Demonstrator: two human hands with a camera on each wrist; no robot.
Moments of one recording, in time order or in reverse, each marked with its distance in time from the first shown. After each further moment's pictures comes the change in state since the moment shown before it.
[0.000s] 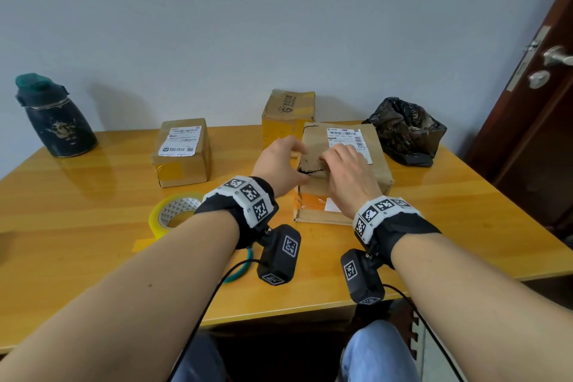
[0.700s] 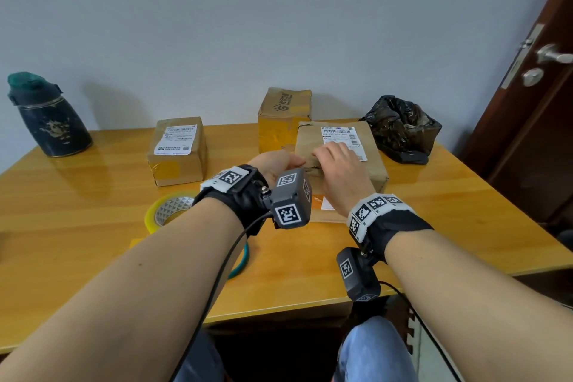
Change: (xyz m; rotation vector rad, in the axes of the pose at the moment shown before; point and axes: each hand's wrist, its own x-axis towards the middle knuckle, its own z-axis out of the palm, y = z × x) left_hand -0.003 0.027 -0.017 -0.617 -0.307 -0.600; right_hand 0.002 -0.002 0.009 -0.044 0.080 -0.046
